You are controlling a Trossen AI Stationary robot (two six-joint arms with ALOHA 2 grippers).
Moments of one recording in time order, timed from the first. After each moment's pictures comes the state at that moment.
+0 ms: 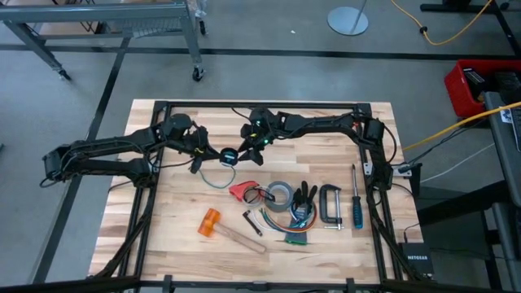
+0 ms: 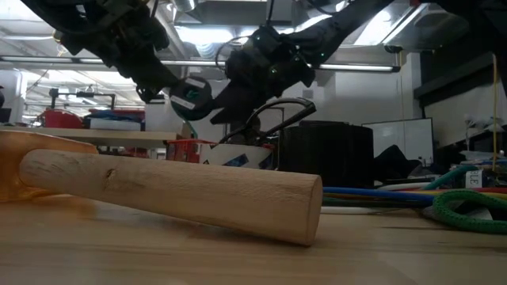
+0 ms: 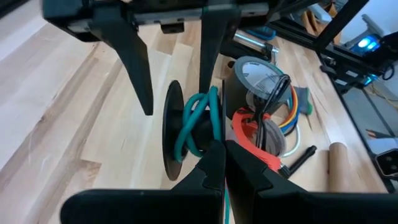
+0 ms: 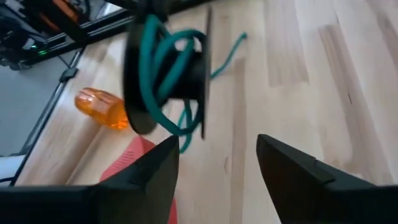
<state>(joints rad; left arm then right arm) 0.44 0.94 0.53 -0.15 0.48 -0.08 -0.31 2.05 1.47 -0.10 -0.62 0.03</state>
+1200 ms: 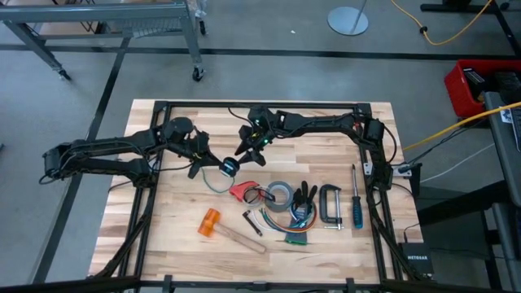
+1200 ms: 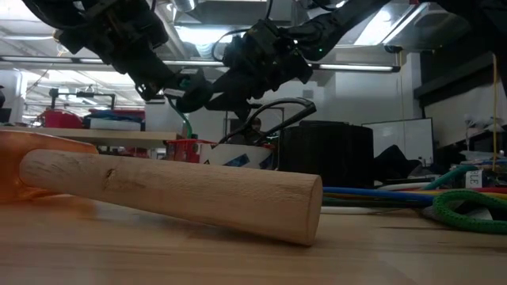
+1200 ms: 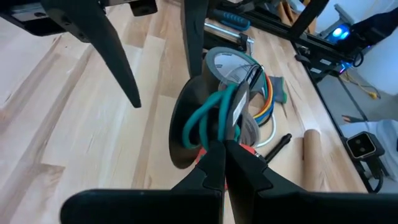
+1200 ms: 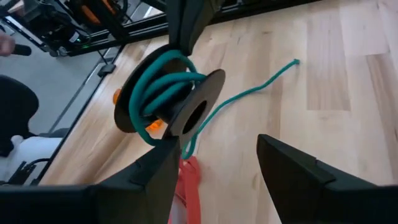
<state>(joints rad) 0.38 0.94 0.53 -0.15 0.52 -0.08 -0.30 2.05 1.50 -0.11 -0.75 -0.03</state>
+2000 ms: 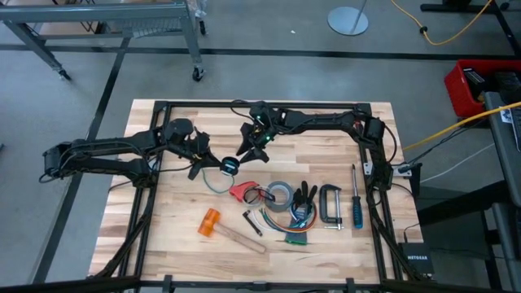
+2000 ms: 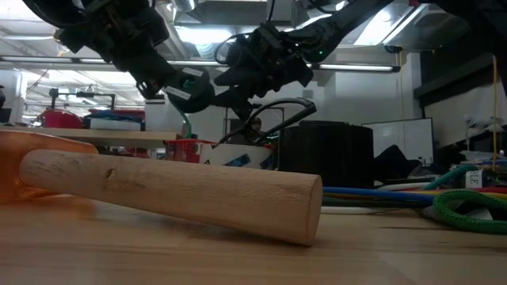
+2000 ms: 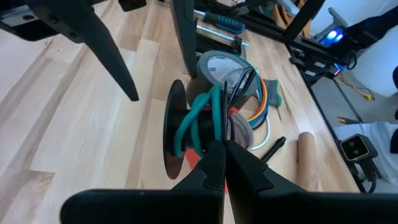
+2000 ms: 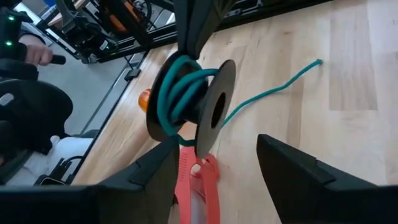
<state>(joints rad) 0.35 0.94 0.53 -0.13 0.51 -0.10 -0.32 2.05 1.50 -0.11 -0.87 0.00</state>
